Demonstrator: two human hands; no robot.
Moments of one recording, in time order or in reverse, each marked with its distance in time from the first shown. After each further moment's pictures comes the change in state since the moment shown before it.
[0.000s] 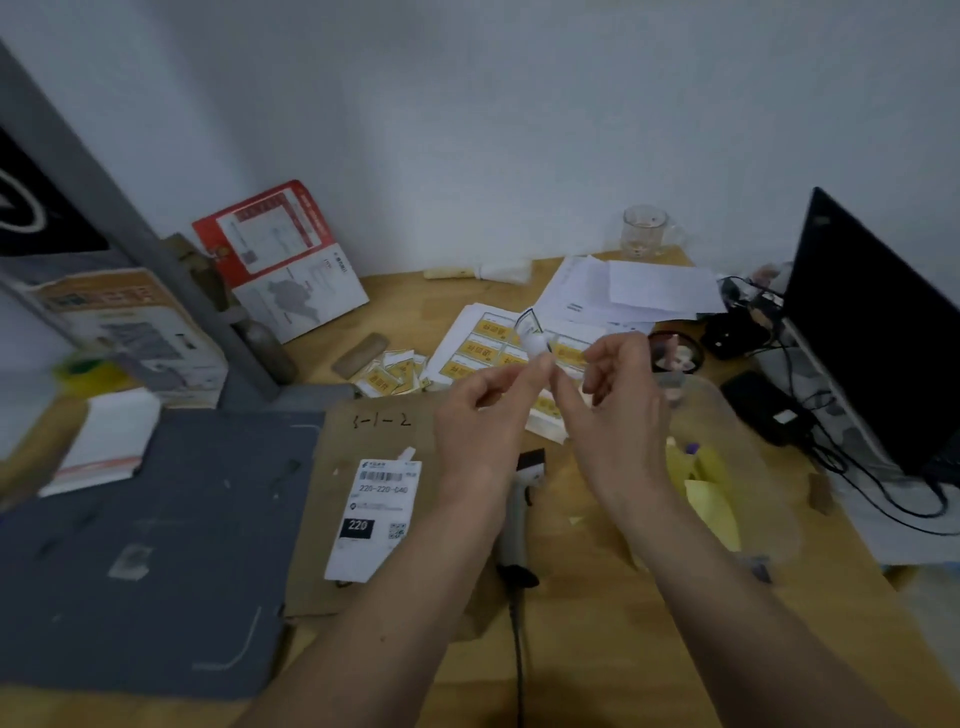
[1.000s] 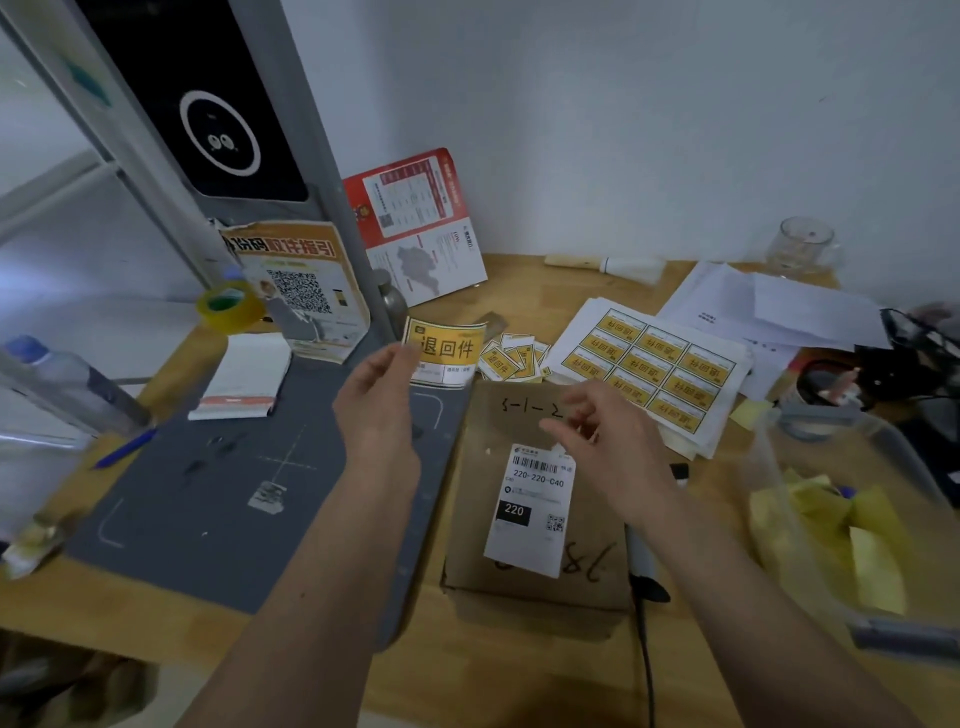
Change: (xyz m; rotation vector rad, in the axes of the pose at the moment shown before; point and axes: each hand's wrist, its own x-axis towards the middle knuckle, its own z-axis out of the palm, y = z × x) left_hand 0.076 0.003 -0.216 -0.333 0.441 -0.058; right_hand -0.041 -0.043 0.132 -0.251 -0.546 -0.125
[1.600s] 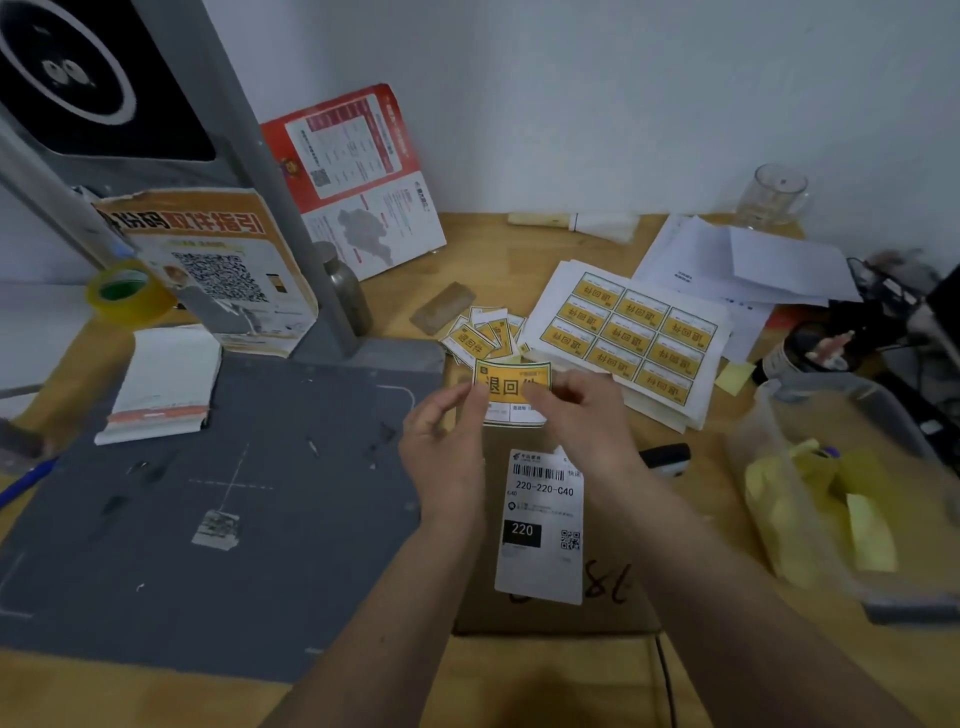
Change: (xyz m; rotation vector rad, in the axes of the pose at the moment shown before) left_hand 0.033 -0.085 0.029 0.135 -0.135 -0.025; right_hand 0.050 -0.001 0.052 0.480 0.070 0.524
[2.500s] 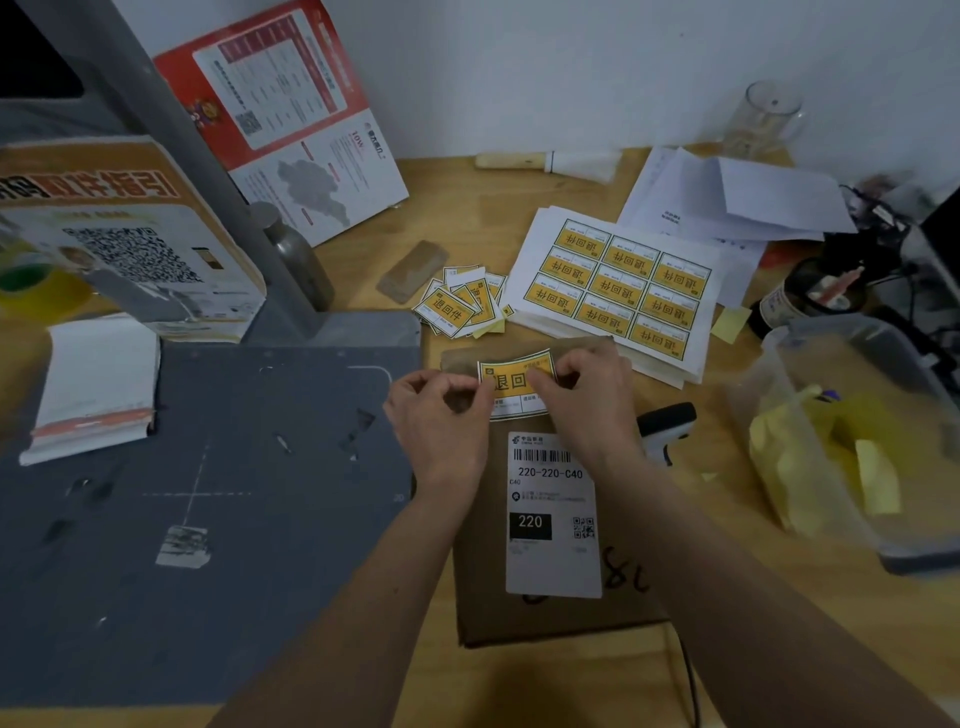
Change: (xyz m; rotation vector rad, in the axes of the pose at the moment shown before) left_hand 0.049 -0.039 0.007 0.687 -0.138 0.188; right_hand 0.030 0.038 0.015 -0.464 0.228 -0.023
